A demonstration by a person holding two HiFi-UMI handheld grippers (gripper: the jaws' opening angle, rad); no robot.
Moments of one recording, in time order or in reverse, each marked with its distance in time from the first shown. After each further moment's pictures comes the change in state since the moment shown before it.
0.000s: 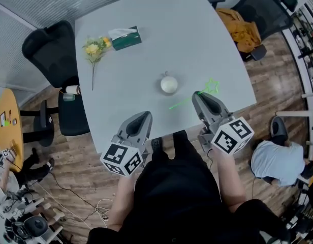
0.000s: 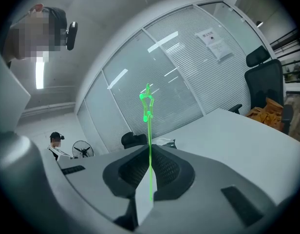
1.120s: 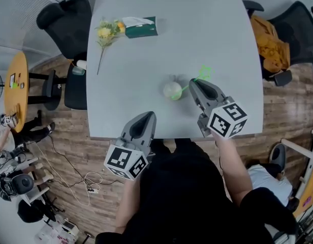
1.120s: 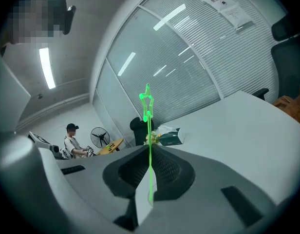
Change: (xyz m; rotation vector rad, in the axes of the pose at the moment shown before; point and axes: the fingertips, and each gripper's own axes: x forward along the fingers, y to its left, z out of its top) left arm 0.064 -0.001 0.002 -0.104 -0.027 0.300; right arm 0.100 -0.093 -0.008 -0.023 0.225 0.220
